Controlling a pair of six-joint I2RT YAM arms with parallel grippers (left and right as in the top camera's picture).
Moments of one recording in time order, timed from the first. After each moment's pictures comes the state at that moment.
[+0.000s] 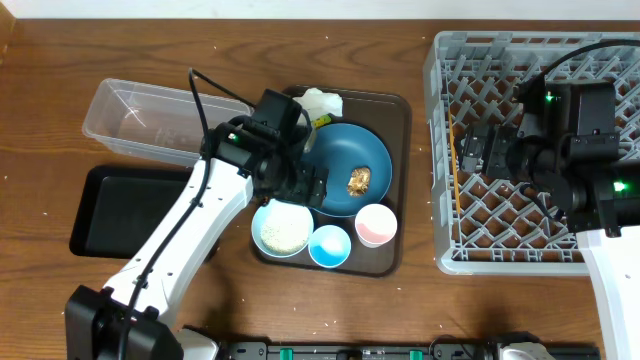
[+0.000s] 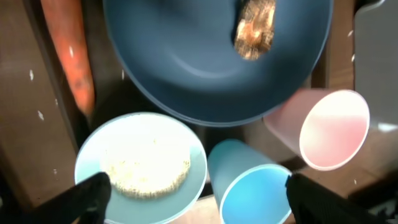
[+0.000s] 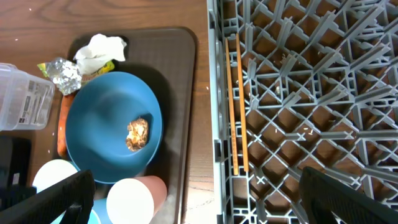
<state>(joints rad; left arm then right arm) -0.42 1.54 1.29 -1.09 0.23 -0.20 0.11 1.25 1.42 -1.10 -0.11 0.27</state>
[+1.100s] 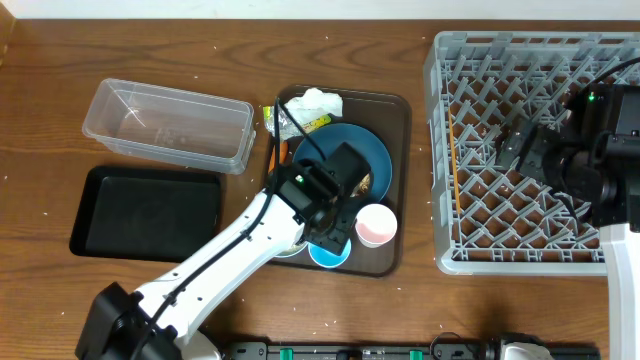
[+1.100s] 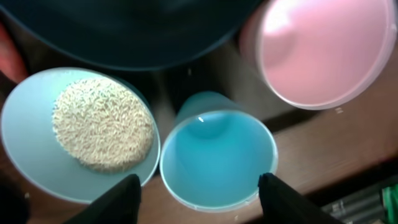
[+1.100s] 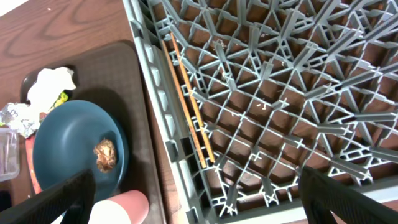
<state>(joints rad) -0.75 1.54 1.20 -1.08 0.06 -0.30 -0.07 1.25 1.43 -1.17 -0.07 0.36</state>
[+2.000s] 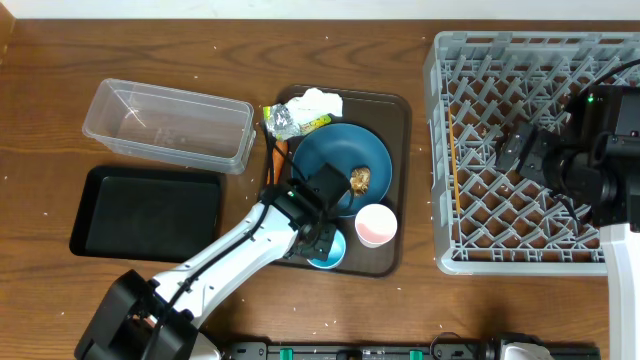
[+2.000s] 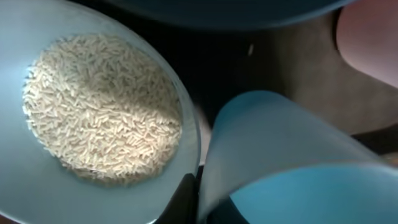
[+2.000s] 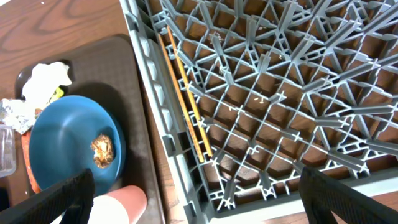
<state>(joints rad) -0.70 1.54 0.97 -0.91 0.03 -0.38 -0.07 1.25 1.43 -1.19 -0.07 0.36</state>
